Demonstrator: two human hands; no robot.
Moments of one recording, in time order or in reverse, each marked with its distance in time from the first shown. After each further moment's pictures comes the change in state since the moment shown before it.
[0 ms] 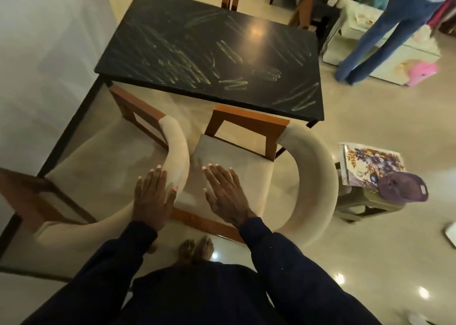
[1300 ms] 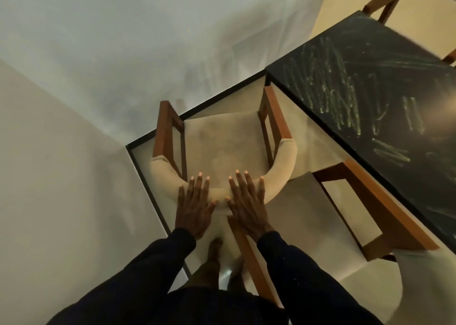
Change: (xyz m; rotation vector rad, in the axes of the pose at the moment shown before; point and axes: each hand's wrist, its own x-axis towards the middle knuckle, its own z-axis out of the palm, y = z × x) left_hand -0.075 -0.019 0.020 0.099 0.042 -0.702; right_hand 0.118 -0.053 0.090 -0.037 -0.201 -0.653
